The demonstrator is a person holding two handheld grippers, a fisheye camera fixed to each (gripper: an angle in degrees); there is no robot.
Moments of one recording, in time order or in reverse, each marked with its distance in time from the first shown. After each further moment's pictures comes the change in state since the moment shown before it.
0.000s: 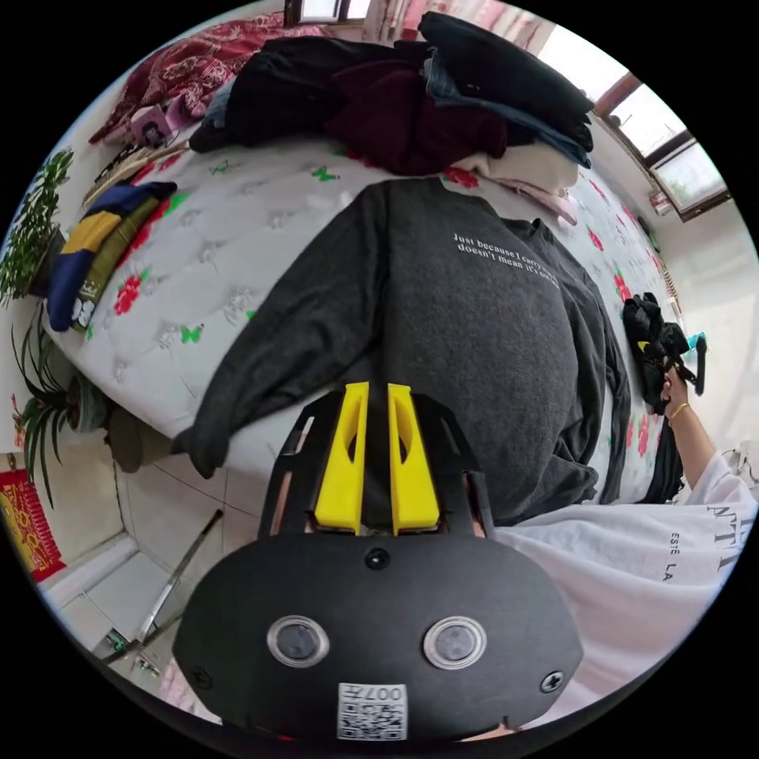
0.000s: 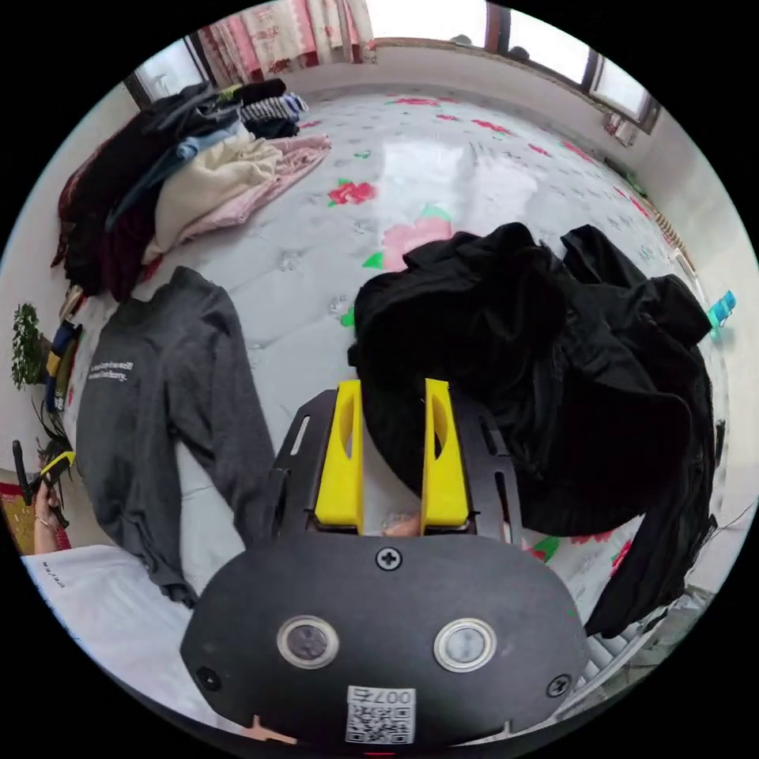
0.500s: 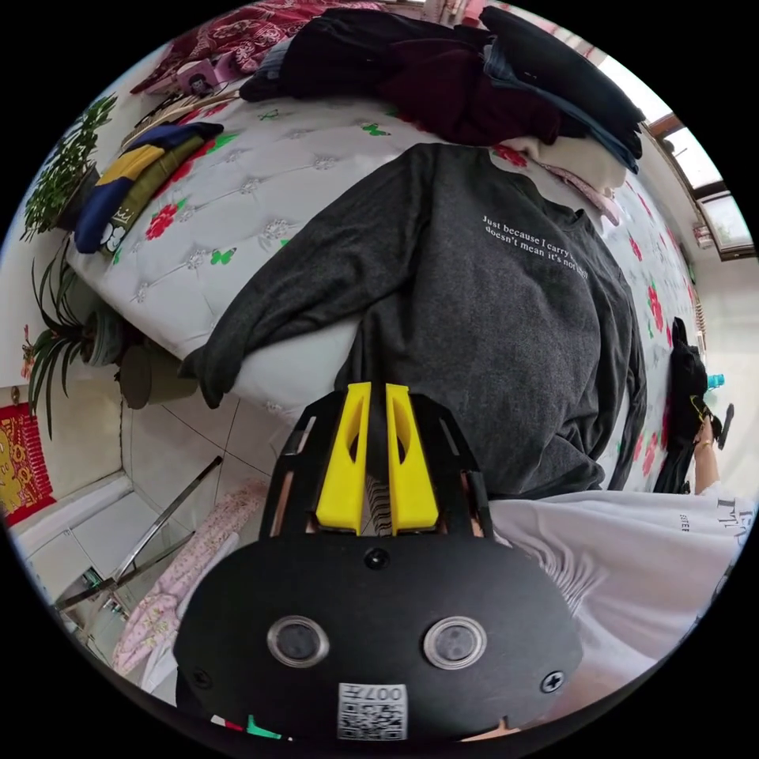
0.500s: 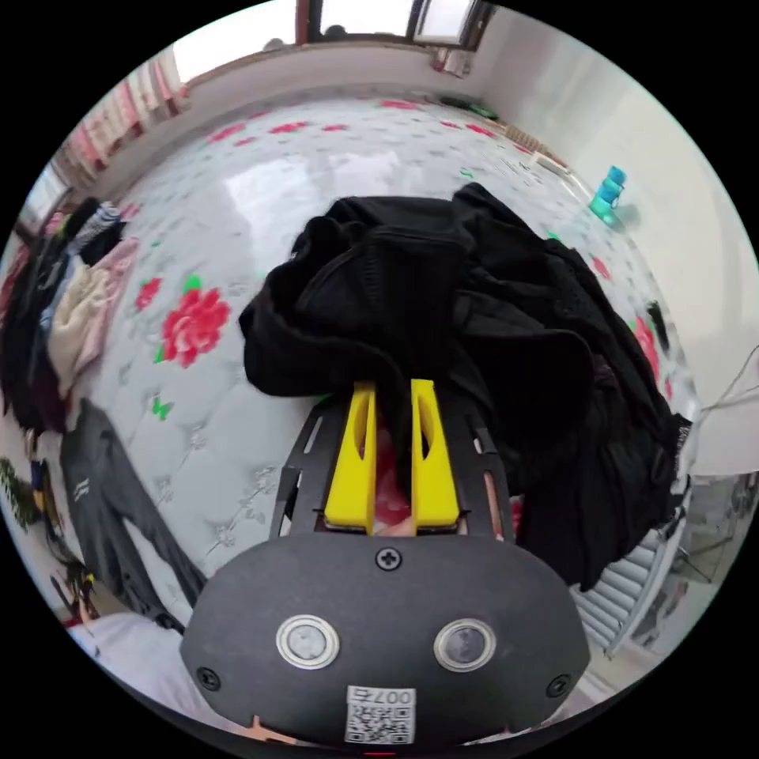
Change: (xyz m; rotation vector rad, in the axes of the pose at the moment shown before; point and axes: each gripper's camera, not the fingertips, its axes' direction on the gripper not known) left arm -0.013 -0.003 0.021 -0.089 -0.063 -0.145; right arm 0.197 0.035 -0.062 0.075 0.100 0.357
